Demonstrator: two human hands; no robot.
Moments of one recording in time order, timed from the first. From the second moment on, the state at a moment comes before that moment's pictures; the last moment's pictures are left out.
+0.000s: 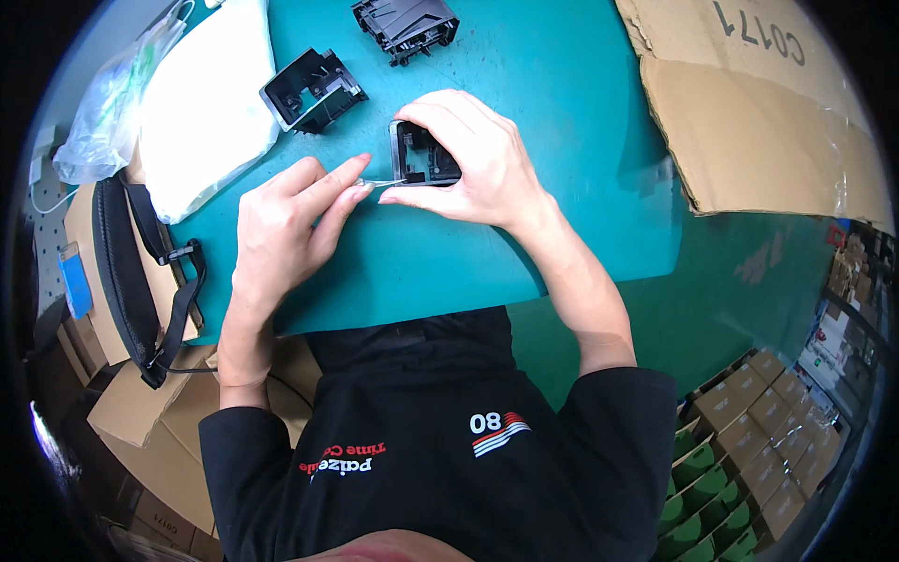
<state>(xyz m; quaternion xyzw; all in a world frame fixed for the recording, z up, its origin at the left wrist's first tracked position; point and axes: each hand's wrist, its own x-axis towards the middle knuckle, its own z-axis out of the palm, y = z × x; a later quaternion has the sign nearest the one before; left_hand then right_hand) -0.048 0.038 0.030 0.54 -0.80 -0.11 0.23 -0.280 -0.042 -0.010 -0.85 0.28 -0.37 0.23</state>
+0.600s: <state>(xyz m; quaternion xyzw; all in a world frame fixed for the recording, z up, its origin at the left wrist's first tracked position) -0.044 0.039 0.036 0.54 -0.80 -0.14 0.22 -0.279 -0.041 -0.014 -0.85 0.28 -0.38 0.24</state>
